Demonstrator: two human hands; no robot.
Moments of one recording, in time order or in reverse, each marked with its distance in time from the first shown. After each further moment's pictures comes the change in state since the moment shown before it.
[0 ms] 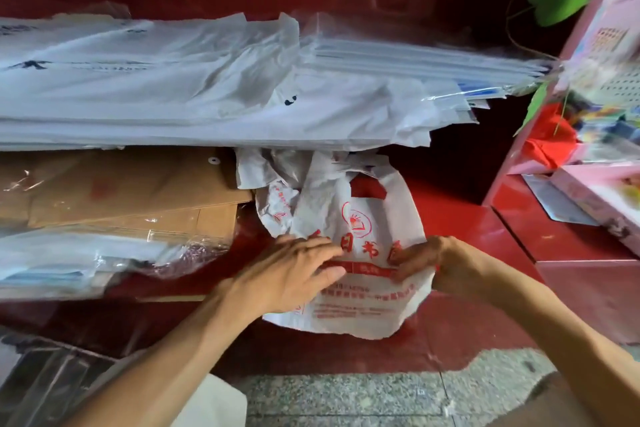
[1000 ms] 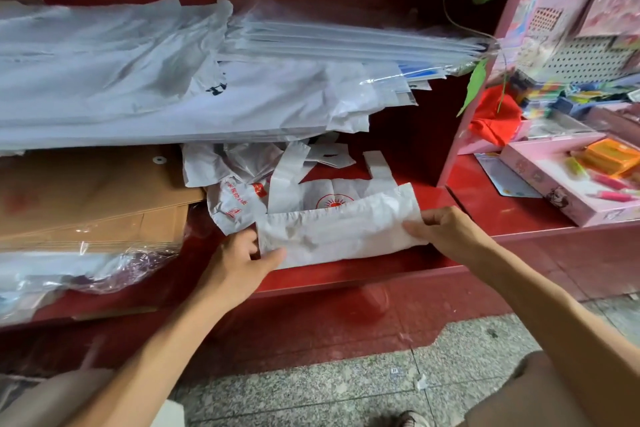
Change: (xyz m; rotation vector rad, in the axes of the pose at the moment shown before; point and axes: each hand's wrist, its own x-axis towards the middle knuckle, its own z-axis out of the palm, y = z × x) left_hand 0.006 -0.005 0.032 -0.622 0.266 -0.594; right_hand -0.034 0.024 -0.022 0.253 0.409 0.623
